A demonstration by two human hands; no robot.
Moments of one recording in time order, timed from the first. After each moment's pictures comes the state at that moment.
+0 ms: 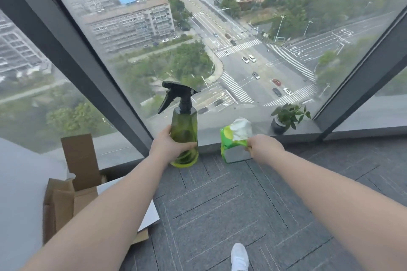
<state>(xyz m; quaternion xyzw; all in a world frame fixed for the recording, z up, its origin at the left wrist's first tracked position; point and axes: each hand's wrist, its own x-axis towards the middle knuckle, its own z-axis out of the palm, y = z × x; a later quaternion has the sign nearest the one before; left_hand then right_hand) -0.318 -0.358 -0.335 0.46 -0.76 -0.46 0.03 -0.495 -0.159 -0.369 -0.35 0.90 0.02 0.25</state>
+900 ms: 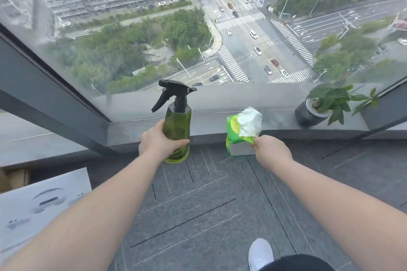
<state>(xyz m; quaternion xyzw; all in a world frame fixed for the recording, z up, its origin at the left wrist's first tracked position) -0.496 -0.471 -0.740 0.52 -0.78 -0.35 -0.05 -0.675 -0.247 -0.760 -0.34 0.92 0.04 0.20</state>
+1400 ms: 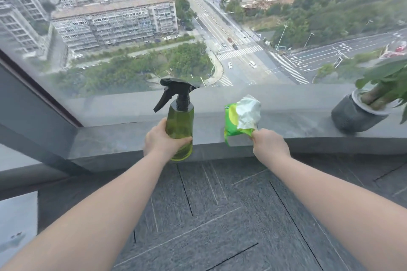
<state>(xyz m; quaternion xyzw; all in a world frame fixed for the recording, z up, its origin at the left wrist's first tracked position) -0.555 -0.523 -0.964 0.49 -0.79 -0.36 0.08 -0.724 -0.318 -0.958 -0.35 0.93 -0.01 0.08</state>
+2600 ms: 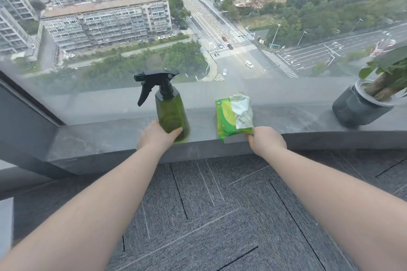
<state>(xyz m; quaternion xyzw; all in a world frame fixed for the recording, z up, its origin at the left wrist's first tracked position) -0.582 -0.541 -1.001 0.53 -0.79 -0.31 -0.02 -0.758 -0.330 -1.013 -0.23 0.96 -0.03 0.16</state>
